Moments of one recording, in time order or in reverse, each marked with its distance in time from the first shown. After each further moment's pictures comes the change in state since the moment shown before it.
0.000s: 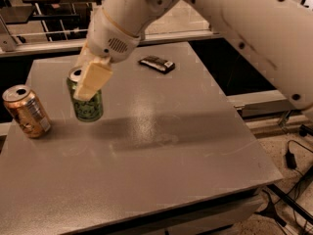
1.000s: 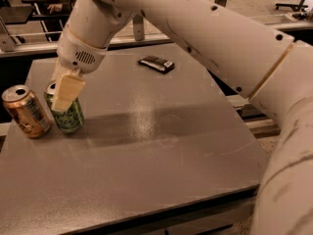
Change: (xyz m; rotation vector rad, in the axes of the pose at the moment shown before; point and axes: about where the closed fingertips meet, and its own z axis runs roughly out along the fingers) arm -0.025 -0.013 0.066 -0.083 0.029 -0.040
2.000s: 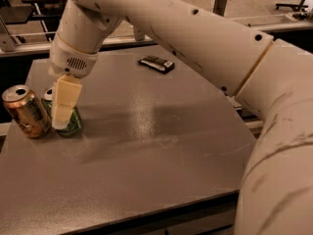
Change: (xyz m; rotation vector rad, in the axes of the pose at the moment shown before) arm -0.002 -0.004 0.023 -0.019 0.046 -0.022
